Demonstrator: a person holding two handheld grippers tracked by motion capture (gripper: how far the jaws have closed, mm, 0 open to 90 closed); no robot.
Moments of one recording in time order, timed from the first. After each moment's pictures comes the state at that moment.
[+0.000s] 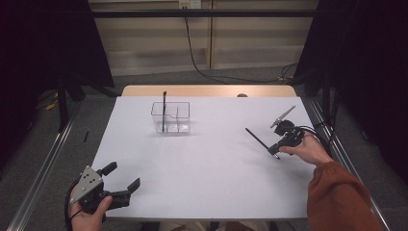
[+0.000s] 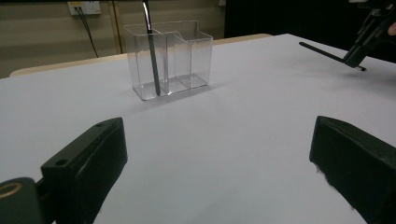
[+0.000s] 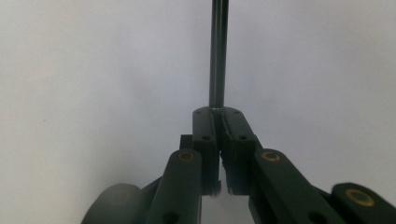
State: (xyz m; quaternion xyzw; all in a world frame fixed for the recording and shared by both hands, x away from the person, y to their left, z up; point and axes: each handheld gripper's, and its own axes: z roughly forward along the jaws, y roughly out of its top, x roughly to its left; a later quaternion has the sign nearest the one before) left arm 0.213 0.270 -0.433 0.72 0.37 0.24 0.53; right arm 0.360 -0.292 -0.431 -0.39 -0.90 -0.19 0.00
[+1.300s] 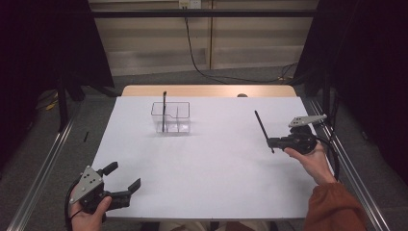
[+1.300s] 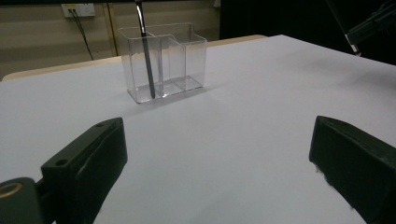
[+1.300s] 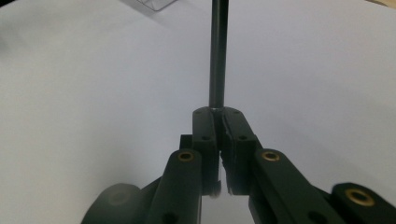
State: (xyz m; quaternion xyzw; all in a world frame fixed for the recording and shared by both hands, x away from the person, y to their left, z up) left arm 0.212 0.269 -0.431 0.72 0.36 0.23 0.54; right arm 0.316 -0.307 -0.417 -0.39 -0.81 -0.42 -0.09
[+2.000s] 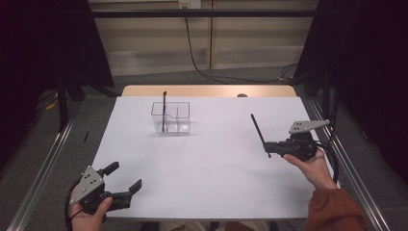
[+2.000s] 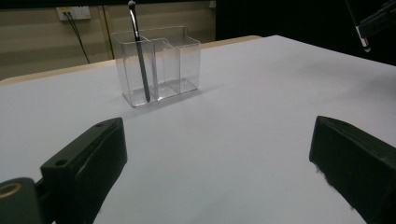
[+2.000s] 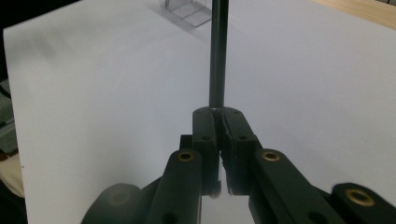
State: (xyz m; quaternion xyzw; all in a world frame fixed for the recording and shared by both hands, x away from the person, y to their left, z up) left arm 0.210 0.266 -0.427 0.73 0.35 0.23 0.54; right arm 0.289 -0.288 -0.400 -0.35 -0.82 -0.44 -0.10
